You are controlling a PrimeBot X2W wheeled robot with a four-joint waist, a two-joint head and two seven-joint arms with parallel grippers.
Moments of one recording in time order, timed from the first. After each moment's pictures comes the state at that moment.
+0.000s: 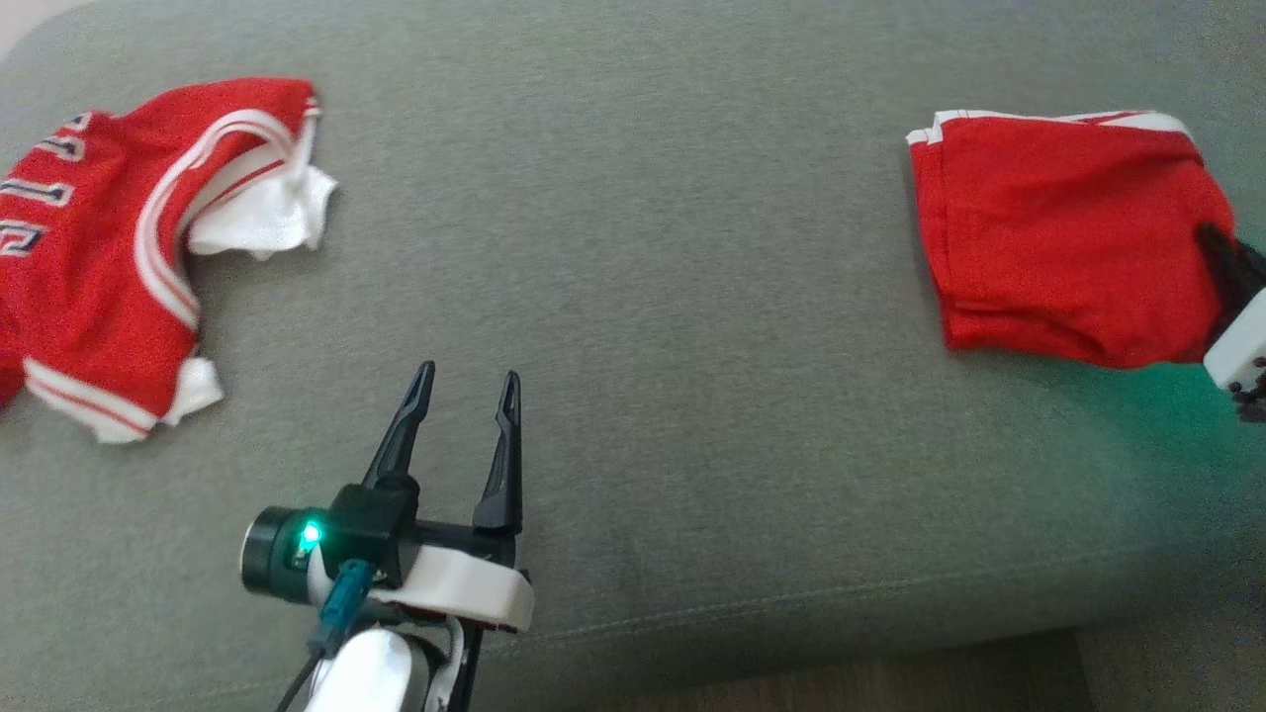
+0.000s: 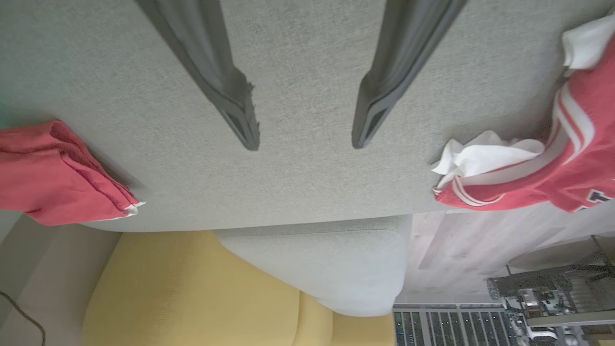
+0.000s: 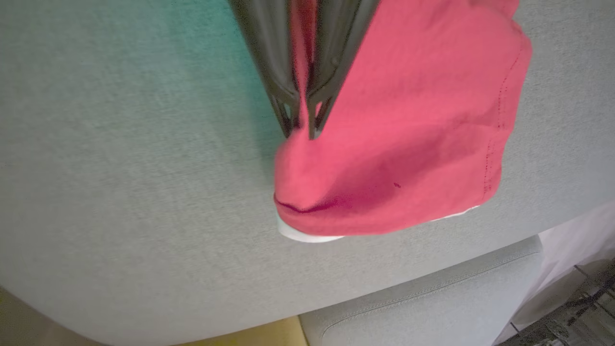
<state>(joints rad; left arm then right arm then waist) -0.06 0.05 -0.37 0.05 -0.10 0.13 -0.25 -0.61 -0.54 0.23 0.76 0.81 0.13 0.07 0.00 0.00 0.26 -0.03</state>
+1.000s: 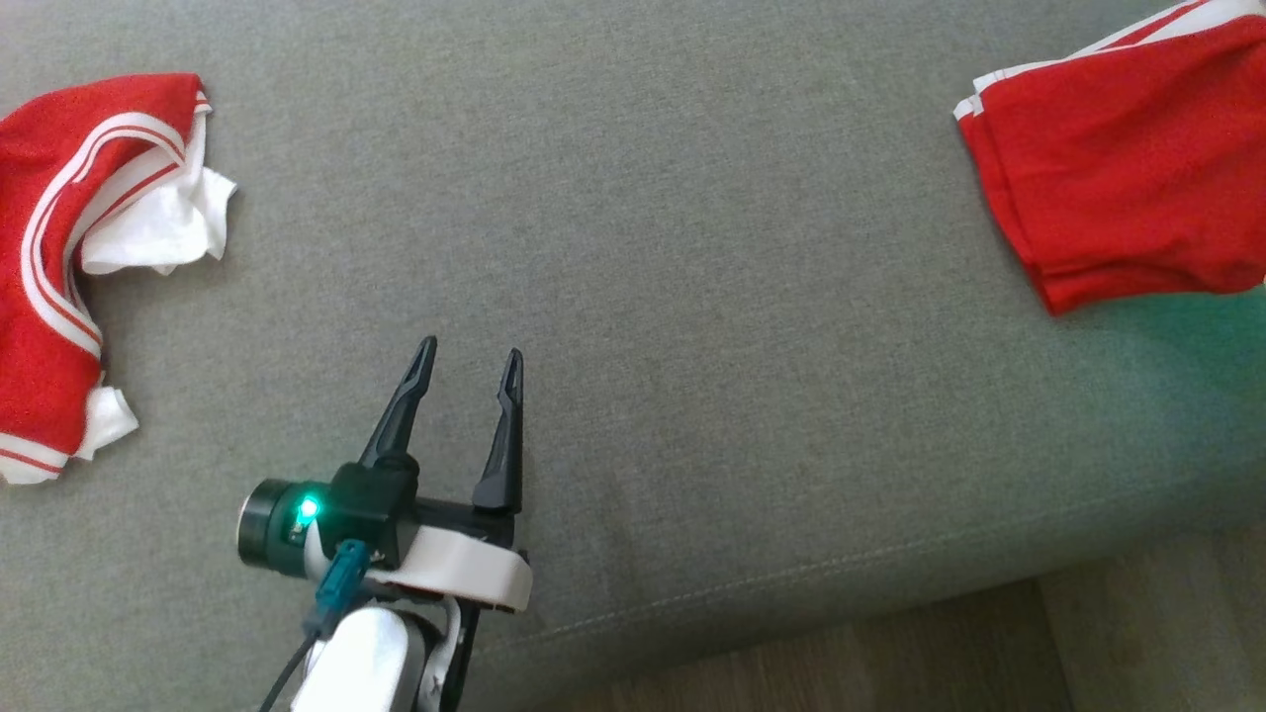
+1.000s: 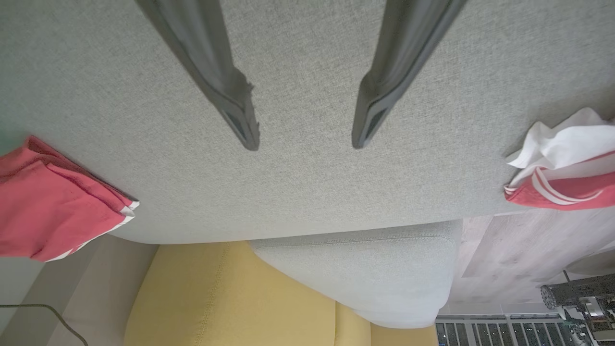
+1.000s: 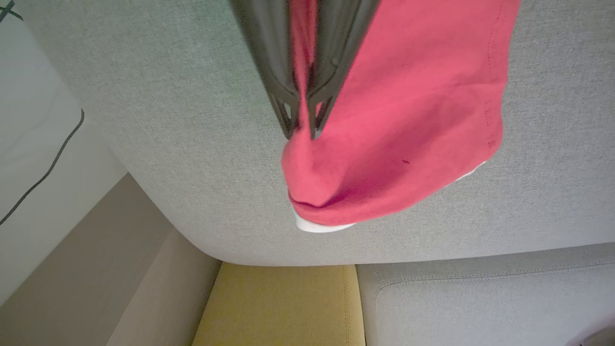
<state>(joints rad) -0.09 0.05 -0.35 0.06 -0.08 0.11 -0.25 -0.75 -0.57 0.18 0.81 0.54 0.13 -0.02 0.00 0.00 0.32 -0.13</state>
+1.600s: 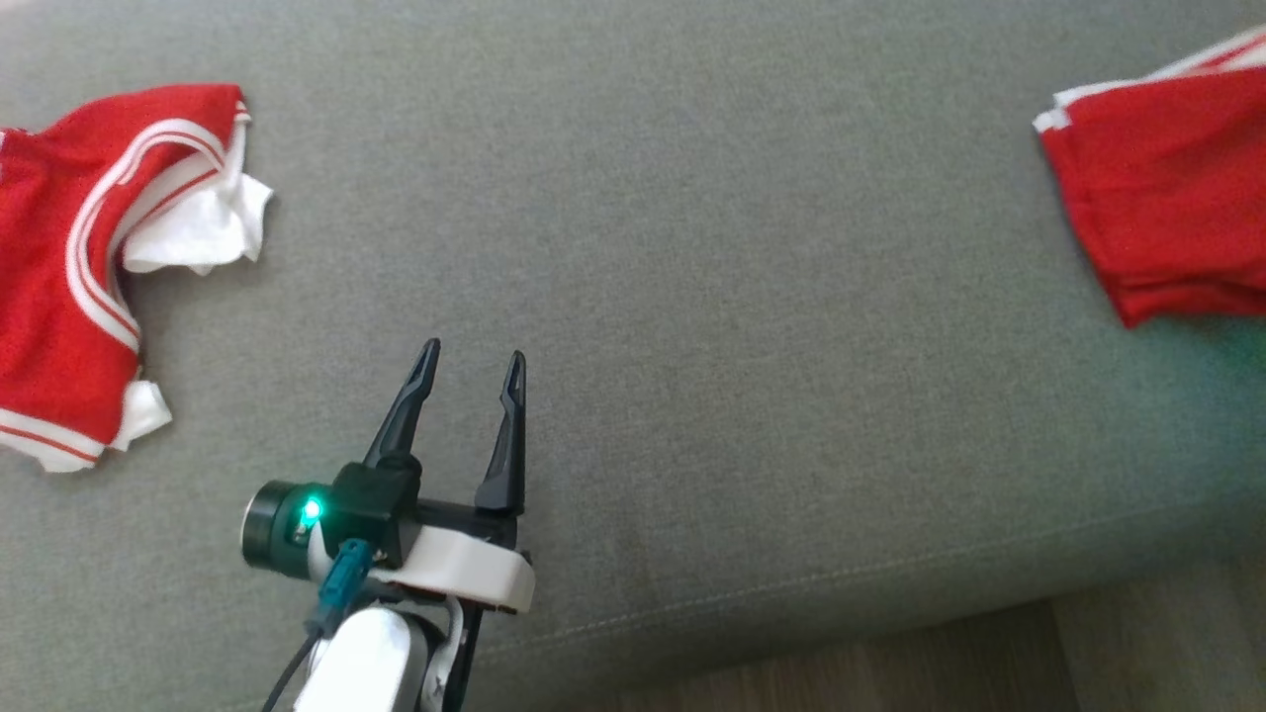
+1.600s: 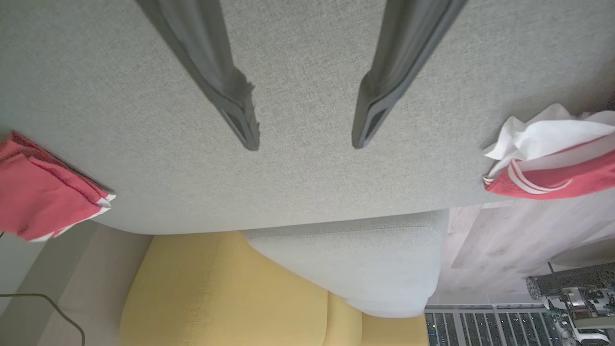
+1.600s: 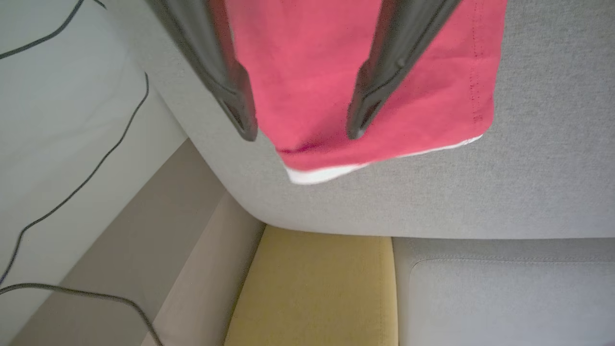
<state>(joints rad) -0.10 0.05 -0.36 0.07 -0.09 0.11 -0.25 -0.78 -0.53 -0.02 0.91 0.25 0.13 -0.11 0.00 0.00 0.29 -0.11</state>
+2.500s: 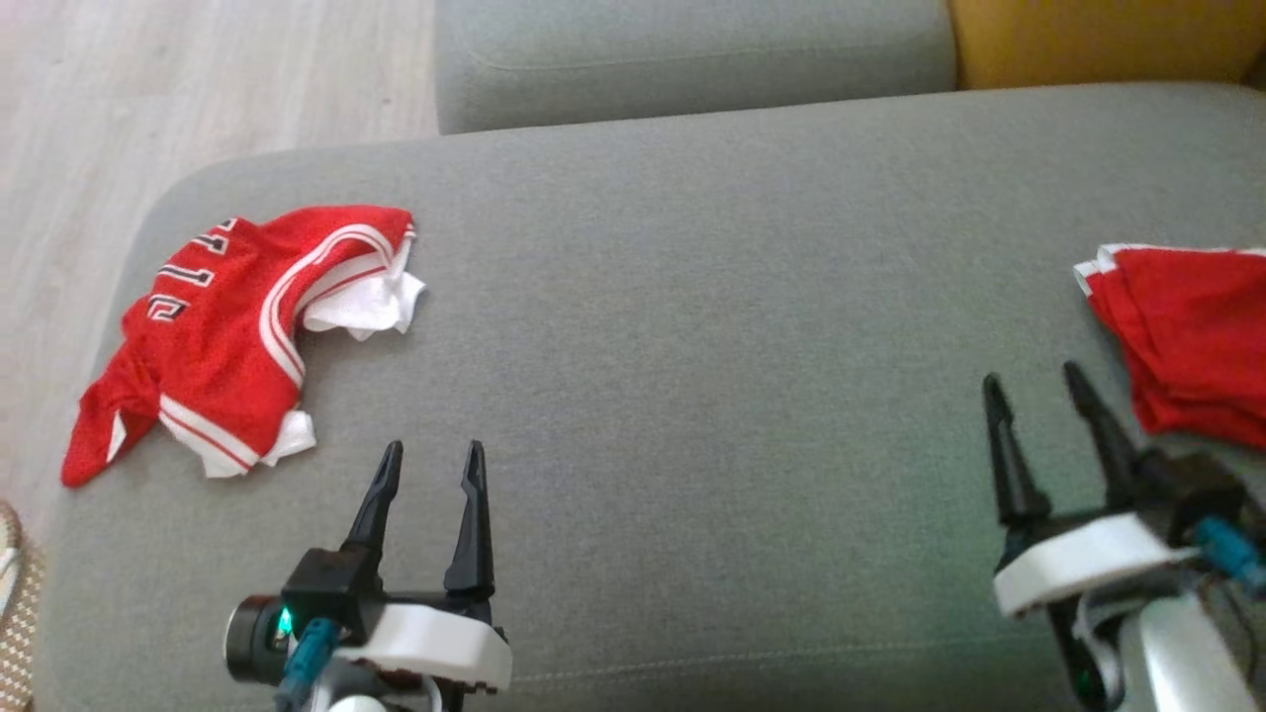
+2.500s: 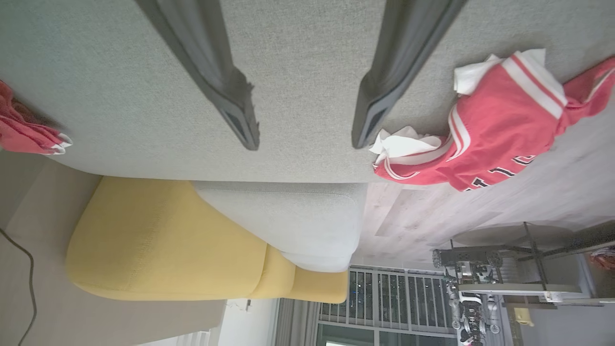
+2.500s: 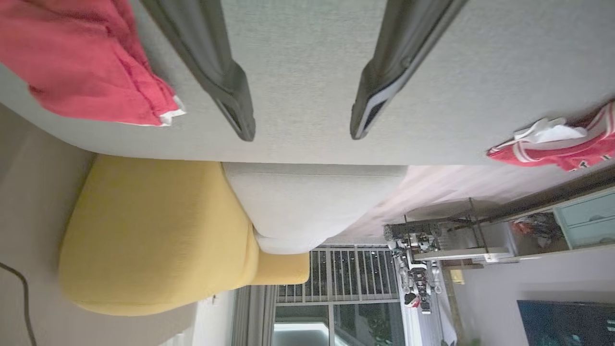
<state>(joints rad) 0.06 0.05 -0.33 0.05 -0.18 0.16 -0.25 -0.09 -0.10 -0.08 0.23 0.11 0.13 -0.25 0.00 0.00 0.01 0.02</state>
